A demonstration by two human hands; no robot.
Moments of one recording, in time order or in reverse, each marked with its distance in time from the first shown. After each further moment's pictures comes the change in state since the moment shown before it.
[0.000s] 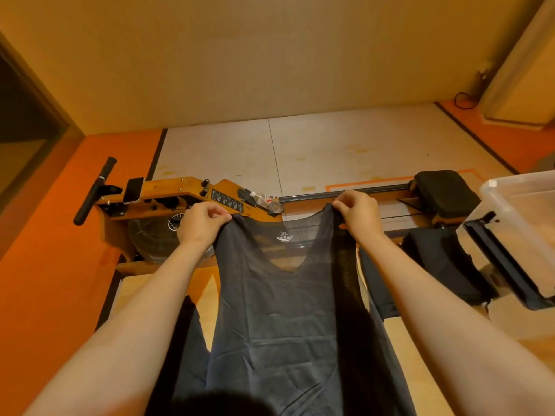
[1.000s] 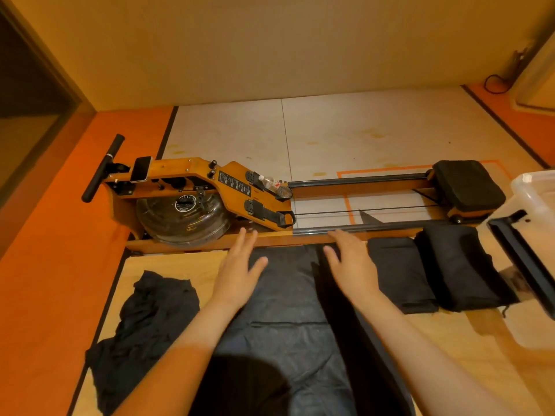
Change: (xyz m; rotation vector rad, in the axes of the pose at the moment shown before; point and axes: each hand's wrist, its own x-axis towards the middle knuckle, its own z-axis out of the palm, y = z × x) left_hand -0.098 -0.025 0.075 -0.020 -0.260 0.115; right_hand -0.079 0.050 0.049 -0.196 -0.170 -0.079
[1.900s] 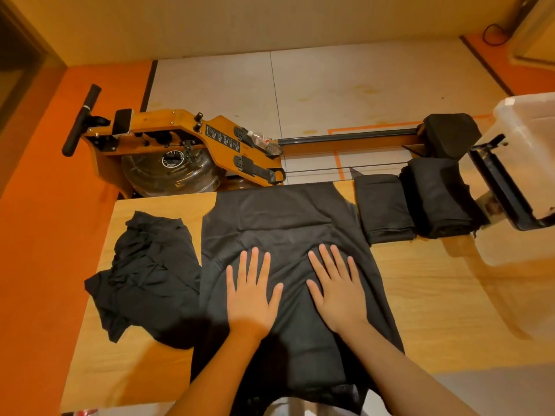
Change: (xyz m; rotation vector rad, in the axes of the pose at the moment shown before) left_hand -0.147 -0.035 0.115 0.567 -0.046 0.013; right_hand -0.163 0.071 0.071 -0.471 -0.166 -0.142
